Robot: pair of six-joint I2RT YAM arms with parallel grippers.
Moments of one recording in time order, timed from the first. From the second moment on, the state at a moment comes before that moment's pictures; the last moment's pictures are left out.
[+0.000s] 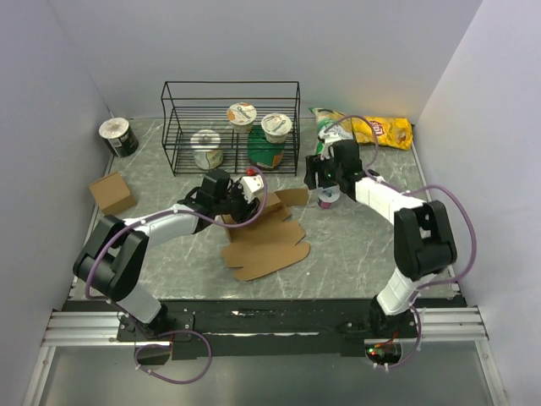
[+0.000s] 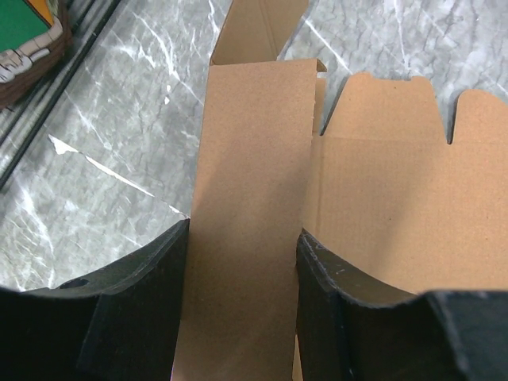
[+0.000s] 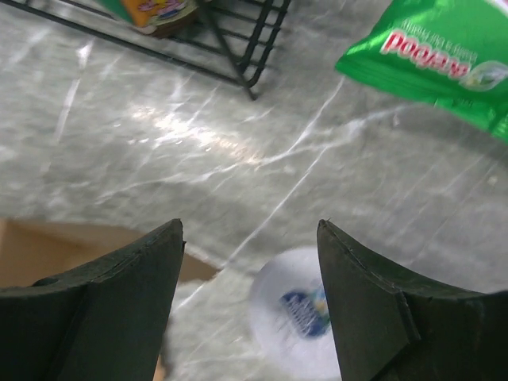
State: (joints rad) left arm -0.54 1.58 0.85 0.15 0.41 0.34; right arm 0.27 1.67 1.09 -0.07 -0.17 0.06
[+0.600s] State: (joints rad) left arm -0.54 1.52 0.83 0.15 0.39 0.34; right arm 0.30 1.75 1.23 -0.24 -0.43 -0.22
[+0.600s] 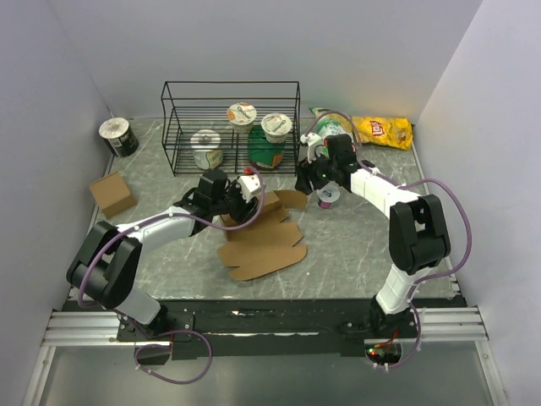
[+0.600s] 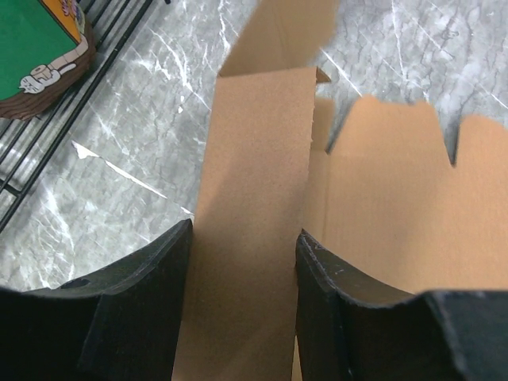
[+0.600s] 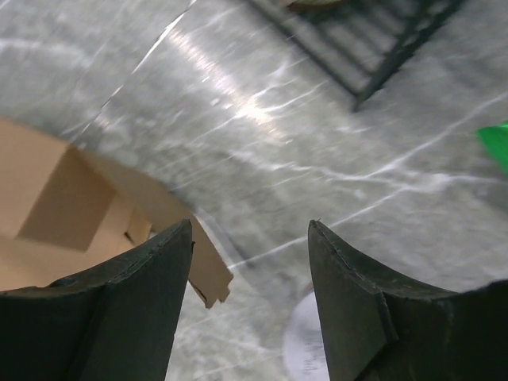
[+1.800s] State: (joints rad) left arm -0.57 1.28 0.68 0.18 0.46 0.29; right arm 0.23 1.64 1.21 -0.33 -0.33 -0.13
